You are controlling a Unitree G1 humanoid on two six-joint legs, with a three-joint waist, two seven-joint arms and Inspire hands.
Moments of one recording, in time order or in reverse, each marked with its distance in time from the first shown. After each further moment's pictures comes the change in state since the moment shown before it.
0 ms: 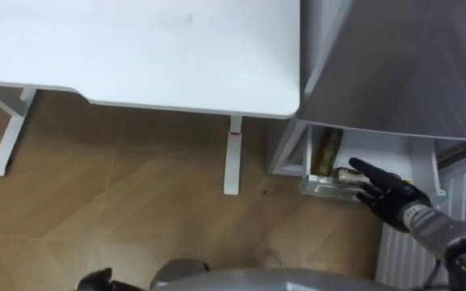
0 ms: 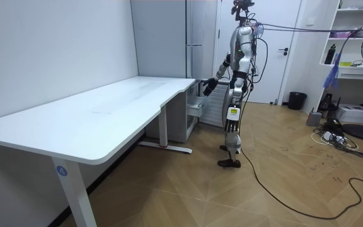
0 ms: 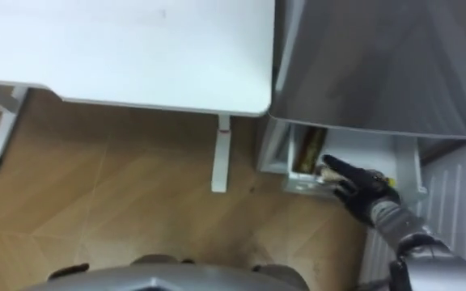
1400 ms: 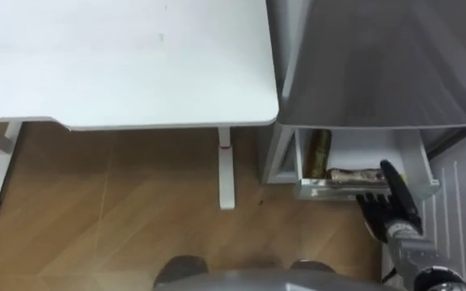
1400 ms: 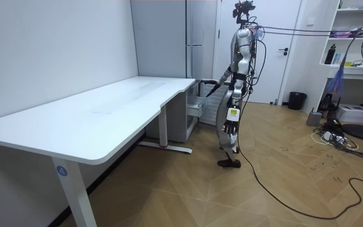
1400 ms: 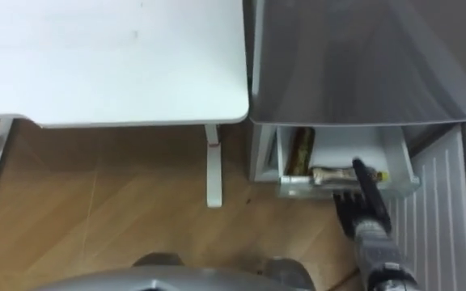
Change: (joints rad) left arm 0.000 -0.076 0.127 0.059 0.074 -0.046 0.067; right arm -0.021 0.123 -0.112 -0.145 0.629 -0.169 -0.119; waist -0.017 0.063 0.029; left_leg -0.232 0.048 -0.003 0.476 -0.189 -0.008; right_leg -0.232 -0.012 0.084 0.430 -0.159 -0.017
